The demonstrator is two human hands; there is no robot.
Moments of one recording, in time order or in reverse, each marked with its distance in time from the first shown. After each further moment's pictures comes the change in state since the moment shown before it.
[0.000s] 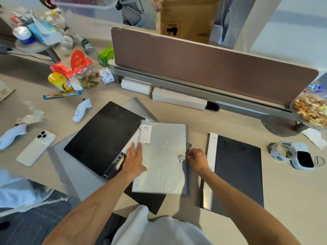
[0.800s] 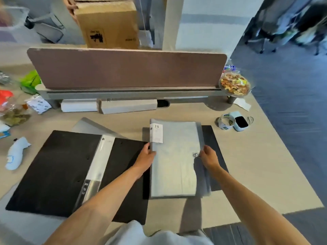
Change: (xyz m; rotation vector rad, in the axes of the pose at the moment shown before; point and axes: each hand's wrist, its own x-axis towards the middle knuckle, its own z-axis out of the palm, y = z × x) left_hand 0.003 0.135 -0.001 -0.893 -0.343 0.194; right_hand -0.083 0.079 -0.083 0.455 0.463 0.429
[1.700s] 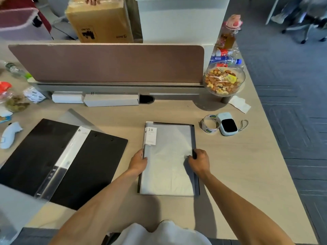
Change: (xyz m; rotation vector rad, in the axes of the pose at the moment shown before) left_hand 0.026 -0.003 0.157 0.265 0.317 -0.145; right_hand 0.099 0.082 -0.086 -0.282 -0.161 -0.147
